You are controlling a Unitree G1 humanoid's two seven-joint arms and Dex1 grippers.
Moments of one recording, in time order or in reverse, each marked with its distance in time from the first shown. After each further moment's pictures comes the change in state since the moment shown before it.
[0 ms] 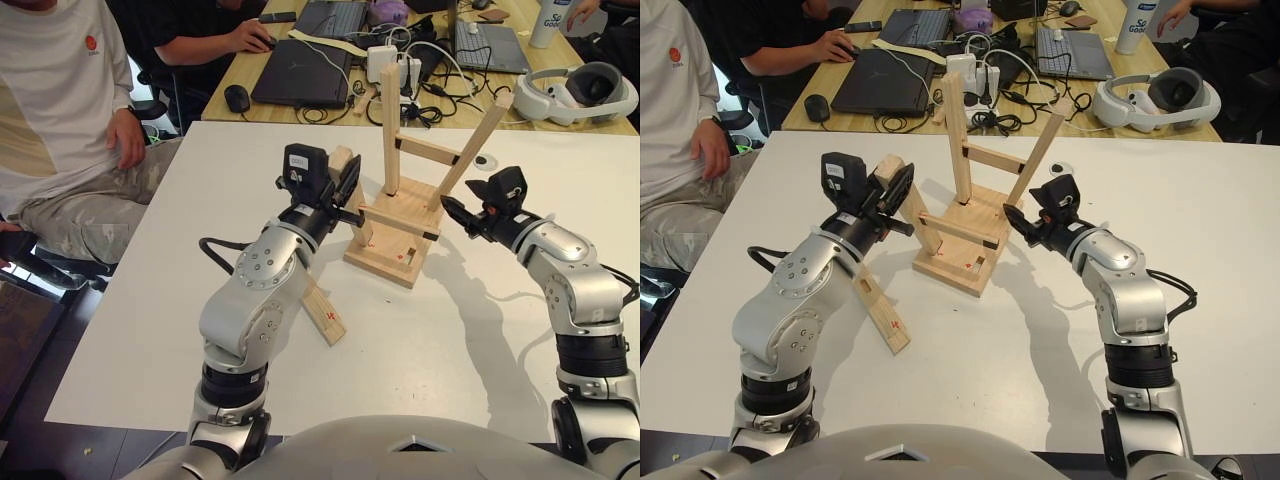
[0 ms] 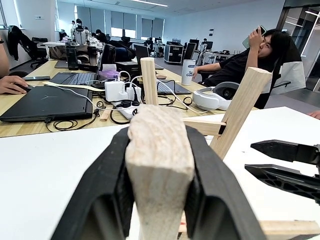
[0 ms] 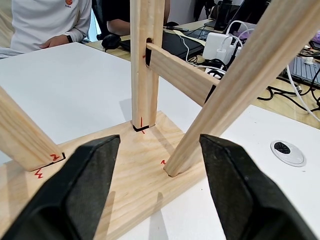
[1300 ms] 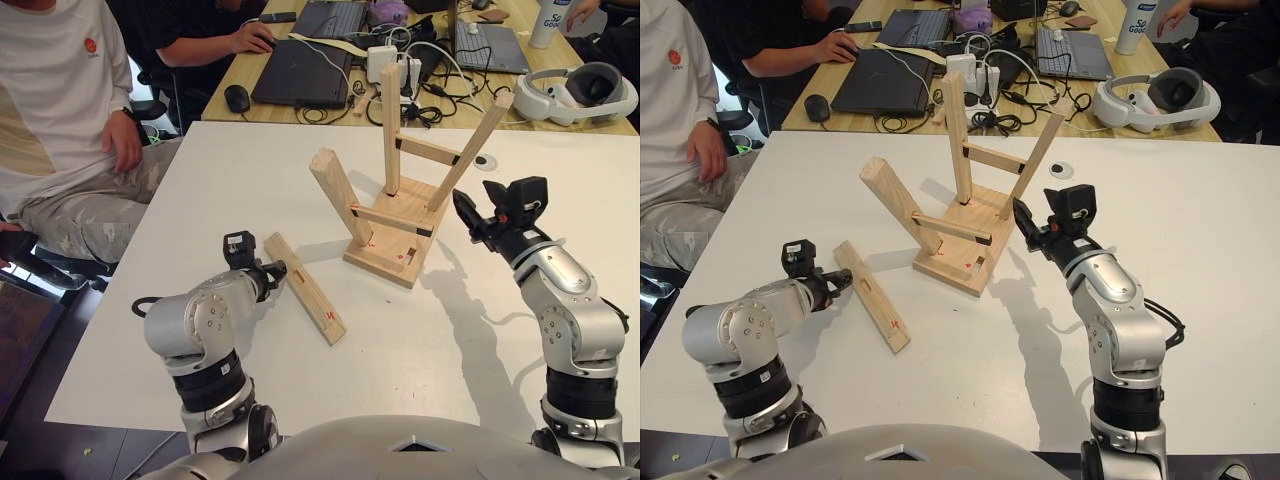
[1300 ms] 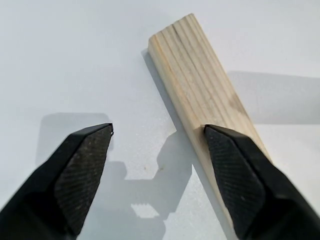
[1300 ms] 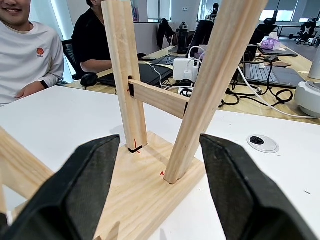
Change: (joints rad) left arm 0.023 -0.107 0.483 0.094 0.050 0.830 0.200; right arm 0.162 0.149 -0.062 -0.265 0.057 0.046 -0.232
